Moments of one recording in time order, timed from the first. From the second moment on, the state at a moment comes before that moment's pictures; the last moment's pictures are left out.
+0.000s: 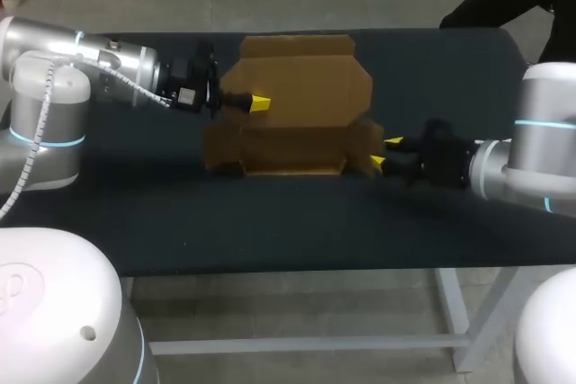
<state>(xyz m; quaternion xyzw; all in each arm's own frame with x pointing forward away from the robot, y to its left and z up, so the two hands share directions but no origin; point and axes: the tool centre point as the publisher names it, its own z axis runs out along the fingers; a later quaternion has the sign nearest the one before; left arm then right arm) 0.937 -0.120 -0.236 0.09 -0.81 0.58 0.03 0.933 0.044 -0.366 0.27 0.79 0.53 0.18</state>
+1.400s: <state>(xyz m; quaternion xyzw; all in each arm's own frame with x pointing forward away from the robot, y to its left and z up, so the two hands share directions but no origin) 0.937 -0.120 -0.237 0.09 -0.81 0.58 0.03 0.912 0.110 -0.377 0.25 0.80 0.52 0.17</state>
